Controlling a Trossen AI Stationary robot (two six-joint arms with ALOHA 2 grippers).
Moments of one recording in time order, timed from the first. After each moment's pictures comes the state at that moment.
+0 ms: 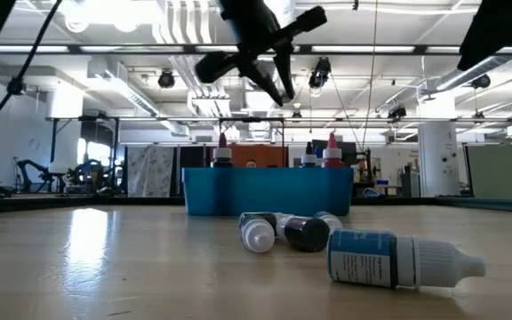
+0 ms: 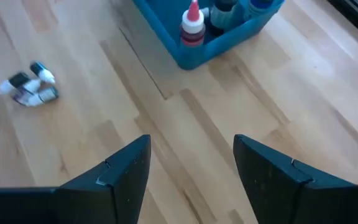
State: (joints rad) left arm -0.05 1.91 1.74 -0.79 -0.51 -1.15; right arm 0.56 0.99 0.98 -1.20 0.56 1.06
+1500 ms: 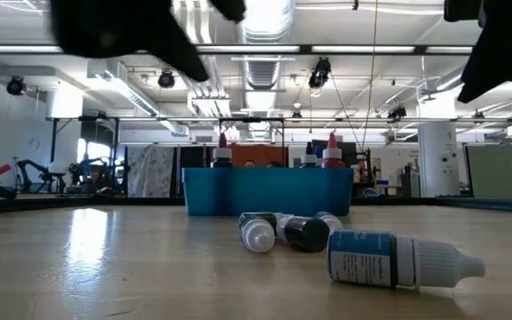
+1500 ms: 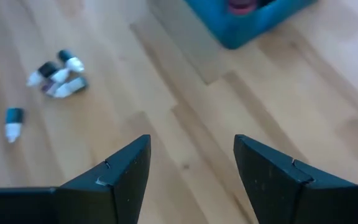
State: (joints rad) left arm -0.60 1.87 1.50 -0.61 -0.40 -1.30; right arm 0.57 1.02 0.79 -0.87 0.47 1.06
